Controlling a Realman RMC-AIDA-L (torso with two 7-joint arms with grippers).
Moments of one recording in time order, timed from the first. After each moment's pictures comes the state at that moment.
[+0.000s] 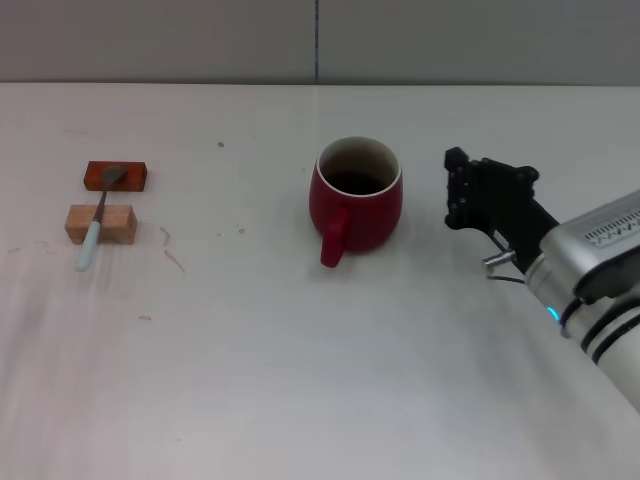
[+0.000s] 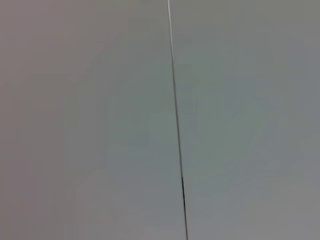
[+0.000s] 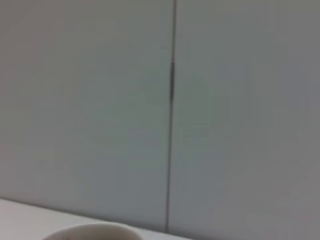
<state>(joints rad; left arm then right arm) -0.22 -2.07 -0.36 -0.29 1.55 1.56 0.13 0.54 2.08 0.21 0.39 -1.80 -1.00 -0.04</state>
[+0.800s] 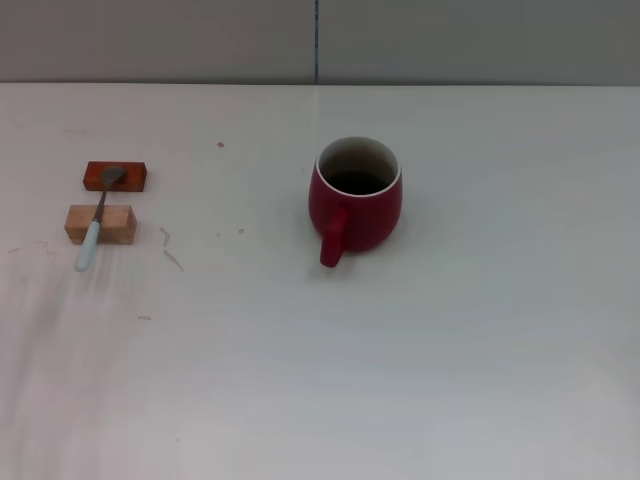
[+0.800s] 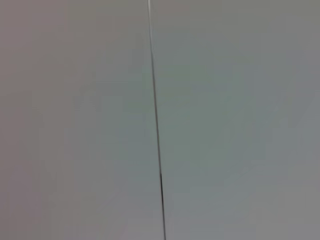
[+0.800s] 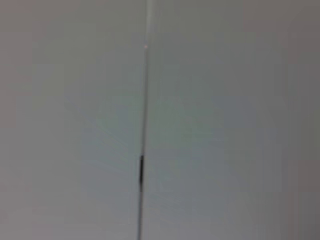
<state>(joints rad) -0.22 -2.07 -0.30 -0.29 1.55 1.55 0.13 0.13 2.08 0.56 0.25 -1.79 -1.50 -0.02</state>
